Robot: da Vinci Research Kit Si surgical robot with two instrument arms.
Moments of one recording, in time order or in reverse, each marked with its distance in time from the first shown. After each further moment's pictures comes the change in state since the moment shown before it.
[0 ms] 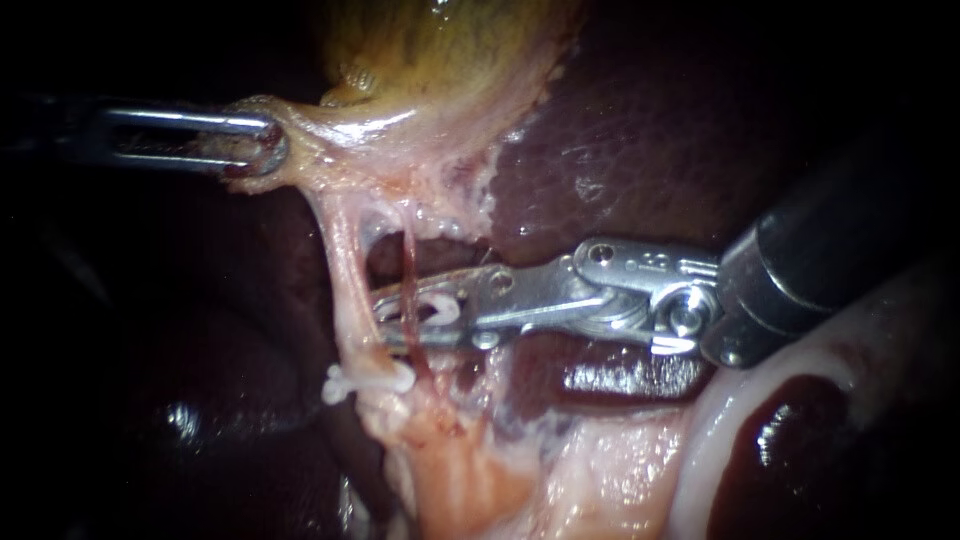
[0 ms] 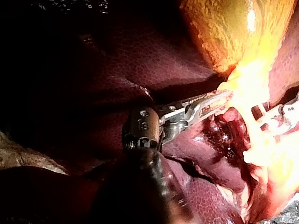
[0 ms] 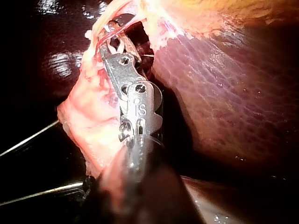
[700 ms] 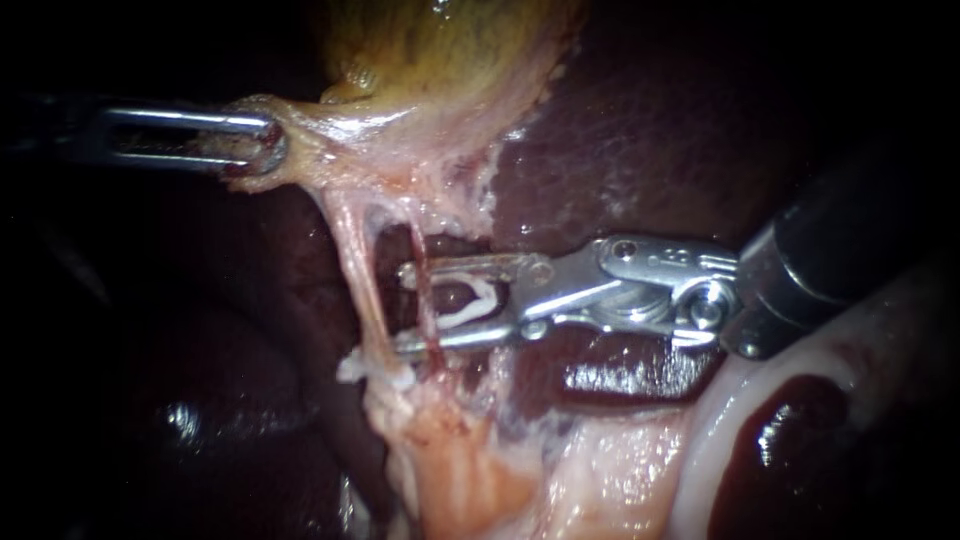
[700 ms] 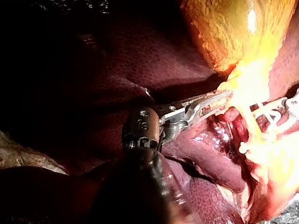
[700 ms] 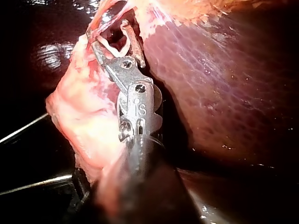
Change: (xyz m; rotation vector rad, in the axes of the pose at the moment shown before) right arm -0.002 0.001 -0.003 -0.068 -0.004 -0.008; left arm 0.000 0.000 0.000 0.001 0.000 0.000
